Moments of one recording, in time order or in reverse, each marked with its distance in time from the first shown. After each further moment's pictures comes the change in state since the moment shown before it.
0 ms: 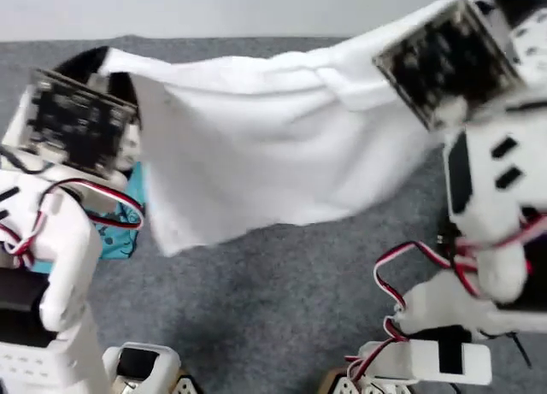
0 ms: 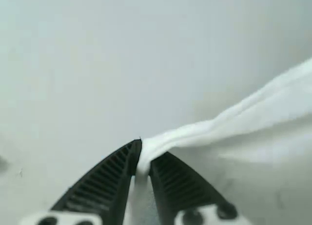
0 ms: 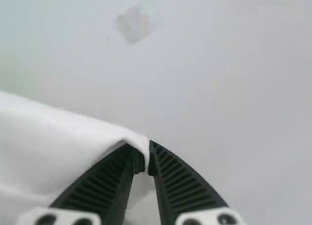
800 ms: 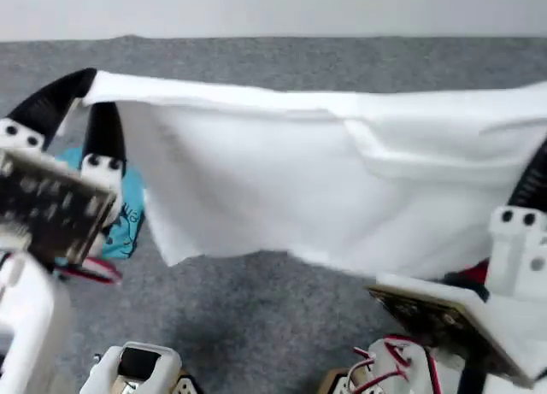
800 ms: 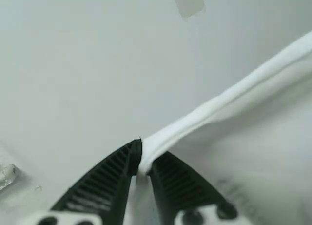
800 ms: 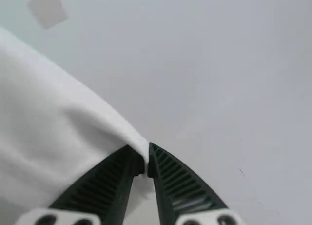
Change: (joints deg) left arm 1.3 -0.4 -19.1 14.8 -1.8; right arm 12.3 -14.6 -8.7 11.5 5.5
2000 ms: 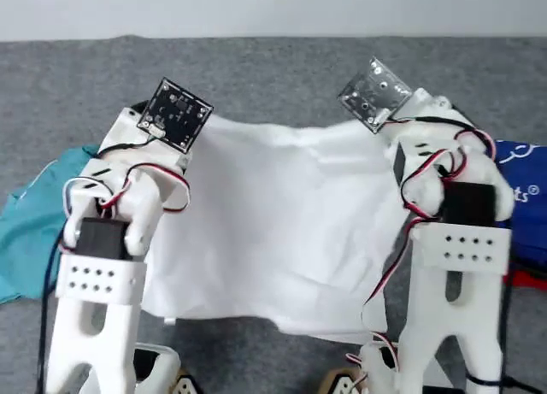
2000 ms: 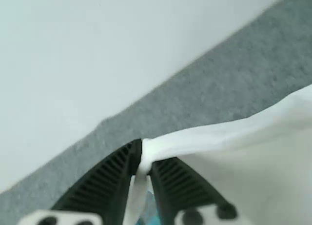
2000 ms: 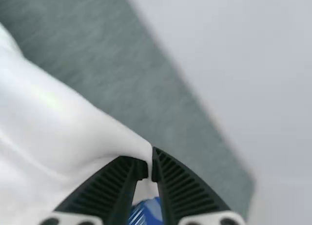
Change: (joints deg) left arm -1.9 1.5 61.5 -45.0 0.0; right arm -11.2 -13.6 107.3 -47.3 -1.9
